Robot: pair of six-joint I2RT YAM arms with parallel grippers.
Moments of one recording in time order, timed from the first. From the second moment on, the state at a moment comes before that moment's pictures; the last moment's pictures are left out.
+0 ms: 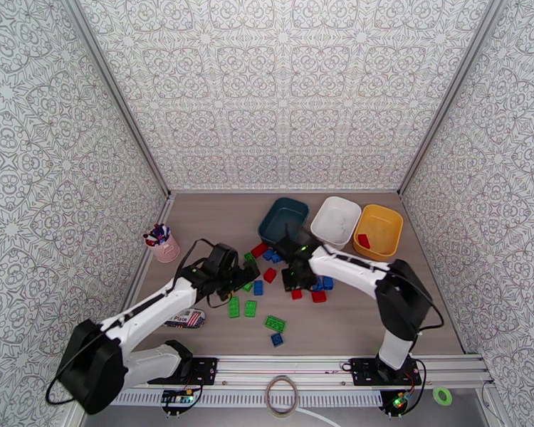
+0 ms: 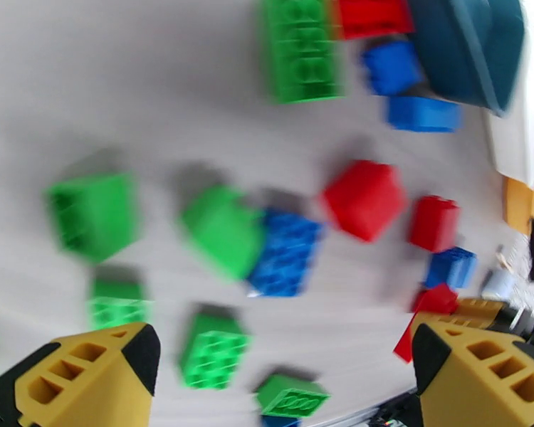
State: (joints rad) left arm -0.56 1.29 0.80 -0.47 0.18 -1.02; right arm 0.74 1.75 1.32 -0.93 -0.03 0.64
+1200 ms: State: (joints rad) left arm -0.95 2.27 2.26 -0.86 0.36 -0.52; right arm -0.32 1.69 1.37 -0.84 -0.30 0.71
